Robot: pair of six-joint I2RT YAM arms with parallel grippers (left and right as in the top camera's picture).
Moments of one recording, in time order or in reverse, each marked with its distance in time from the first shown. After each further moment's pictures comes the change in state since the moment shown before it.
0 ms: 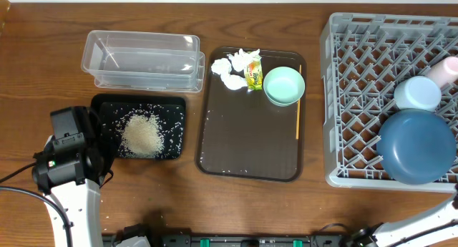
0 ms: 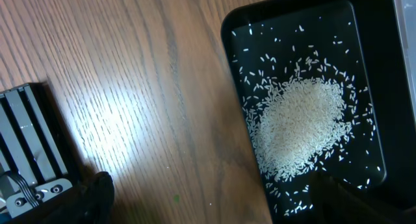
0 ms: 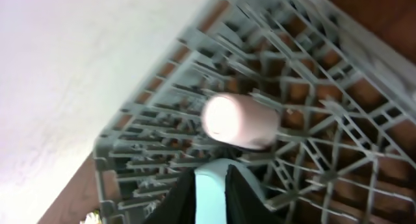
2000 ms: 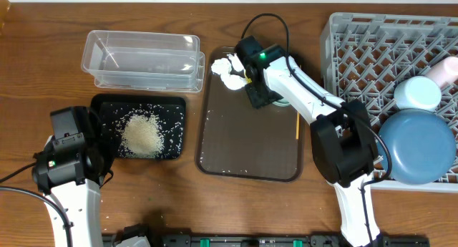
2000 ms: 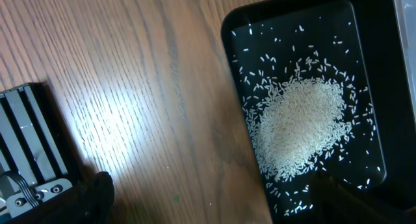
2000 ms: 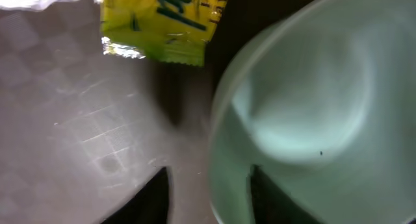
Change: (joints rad) left arm 0.000 0.000 0.000 0.000 0.000 0.000; right arm 1.490 0.192 -0.186 -0.148 0.962 0.063
